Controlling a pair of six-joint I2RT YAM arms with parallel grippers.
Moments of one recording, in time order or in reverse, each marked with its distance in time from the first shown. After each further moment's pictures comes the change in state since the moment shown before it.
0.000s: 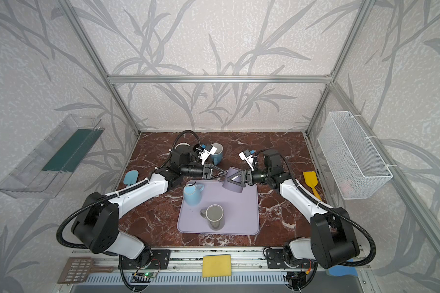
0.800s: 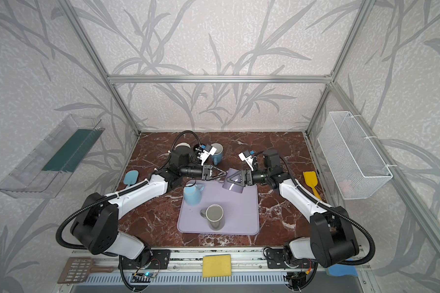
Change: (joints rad) left arm 0.001 -0.014 -0.030 0.031 -0.013 0.034; right arm 0.004 0.008 0.000 -0.003 -0.012 0.063
